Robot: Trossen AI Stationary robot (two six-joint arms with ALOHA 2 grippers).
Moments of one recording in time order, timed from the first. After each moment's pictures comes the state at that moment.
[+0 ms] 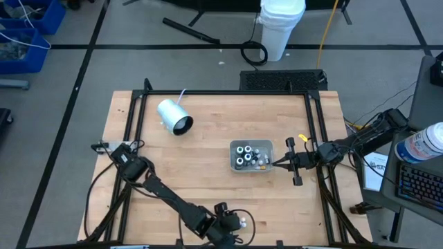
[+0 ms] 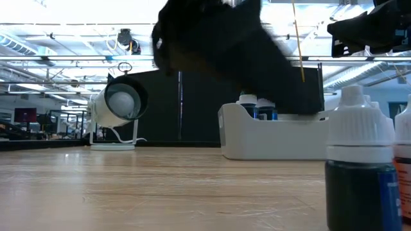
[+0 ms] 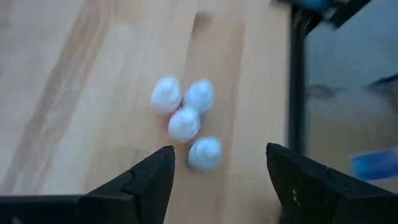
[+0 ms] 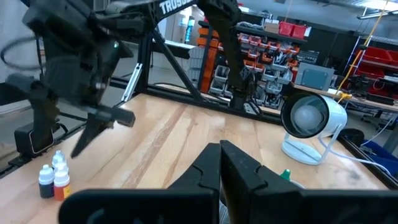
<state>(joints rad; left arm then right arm) -0.62 2.32 1.84 -0.44 -0.31 -0.74 0.43 0.60 0.09 0.52 0.29 -0.17</state>
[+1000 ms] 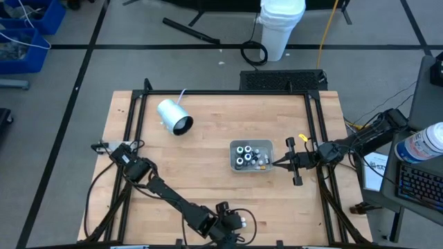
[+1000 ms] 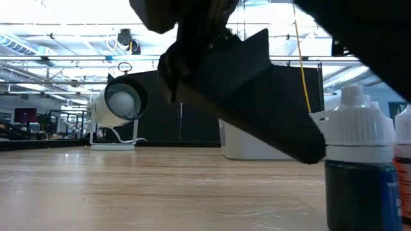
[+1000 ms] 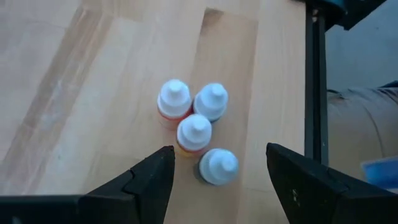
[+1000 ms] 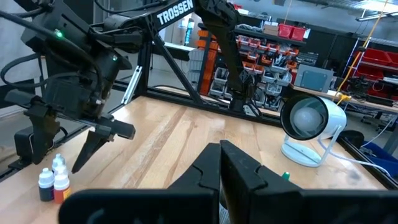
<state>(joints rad) -0.62 2.35 1.84 -0.40 -0.32 -0.74 0.43 0.60 0.09 0.53 0.29 -0.17</state>
